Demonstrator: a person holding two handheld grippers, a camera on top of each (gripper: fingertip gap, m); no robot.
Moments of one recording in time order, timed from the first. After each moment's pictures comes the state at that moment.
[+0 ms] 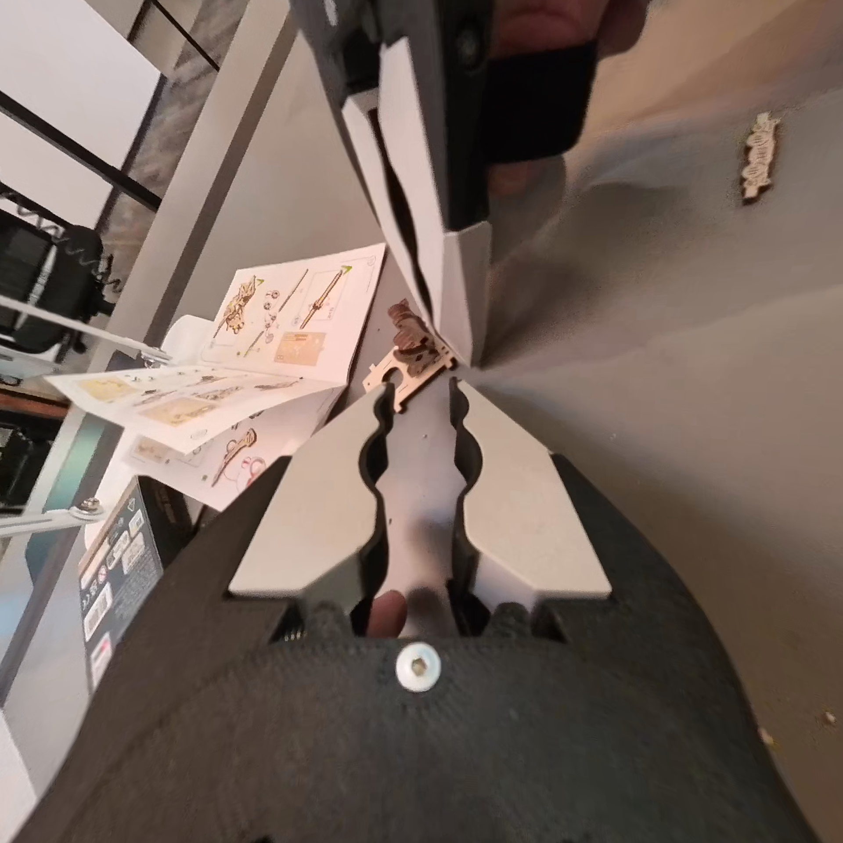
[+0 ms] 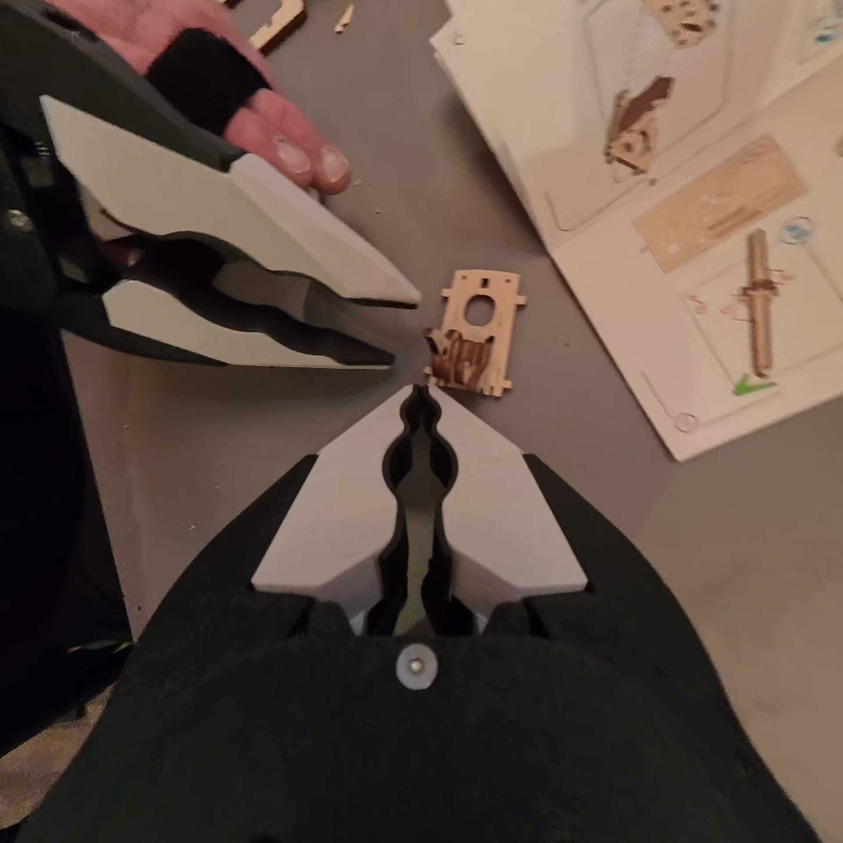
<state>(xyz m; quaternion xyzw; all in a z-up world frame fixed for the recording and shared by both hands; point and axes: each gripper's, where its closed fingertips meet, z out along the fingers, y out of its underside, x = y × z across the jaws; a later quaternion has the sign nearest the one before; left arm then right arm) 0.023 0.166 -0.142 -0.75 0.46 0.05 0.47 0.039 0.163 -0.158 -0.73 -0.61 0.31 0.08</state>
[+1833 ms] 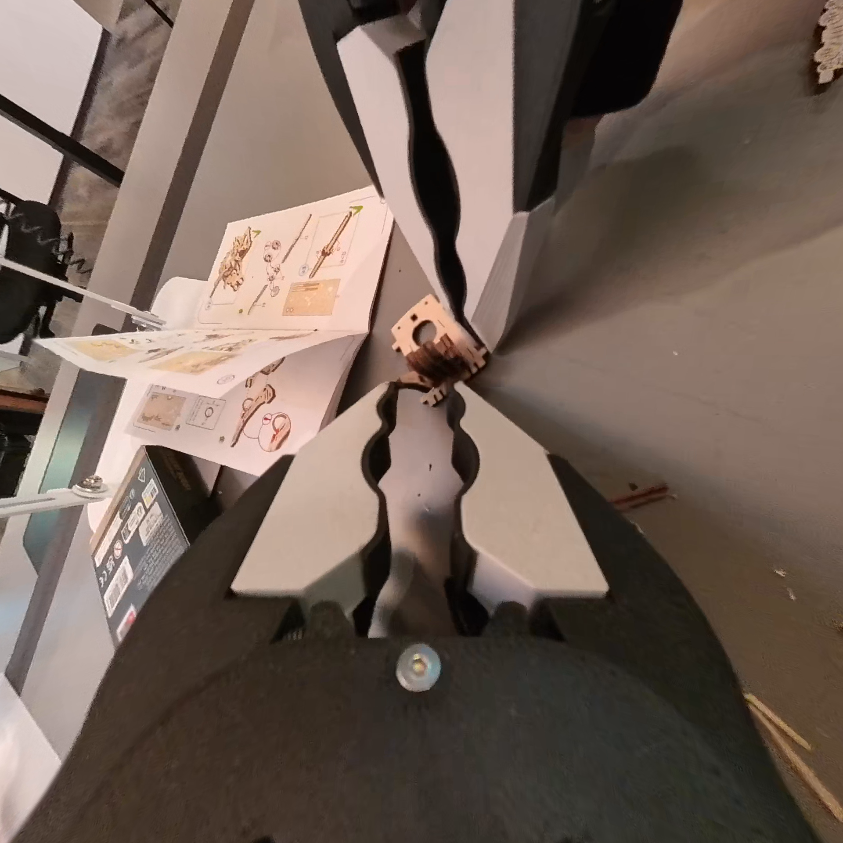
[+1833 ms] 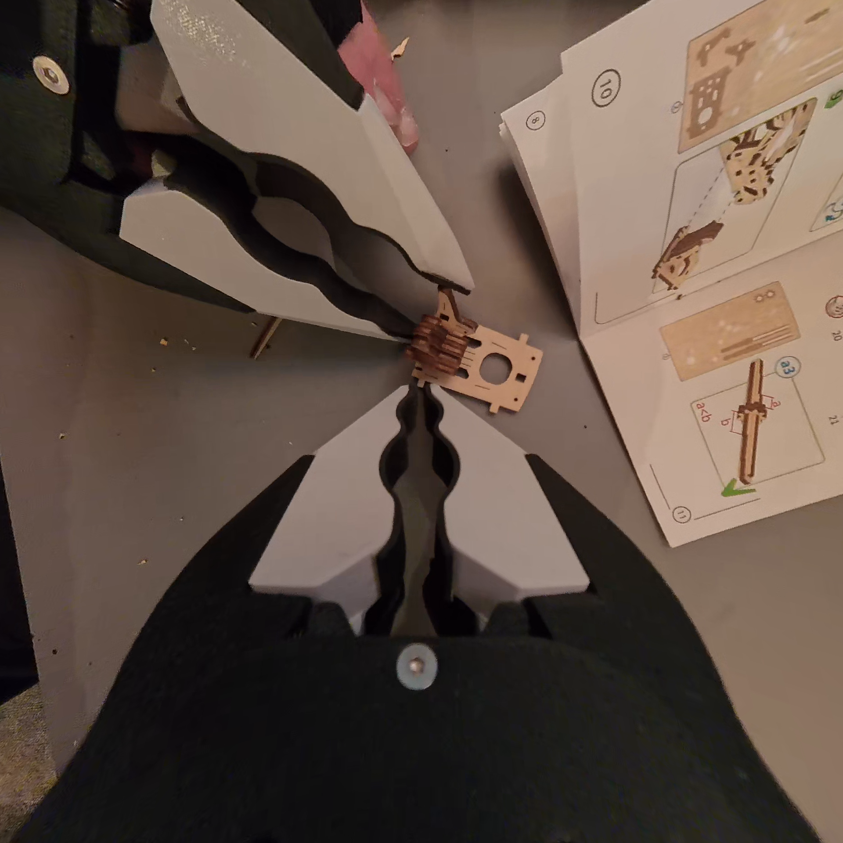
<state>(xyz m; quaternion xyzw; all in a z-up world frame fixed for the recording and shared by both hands) -0.008 0.168 -0.147 -0.76 0.48 0.05 0.43 0.014 0.152 -0.158 -0.68 -0.67 0.26 0.13</state>
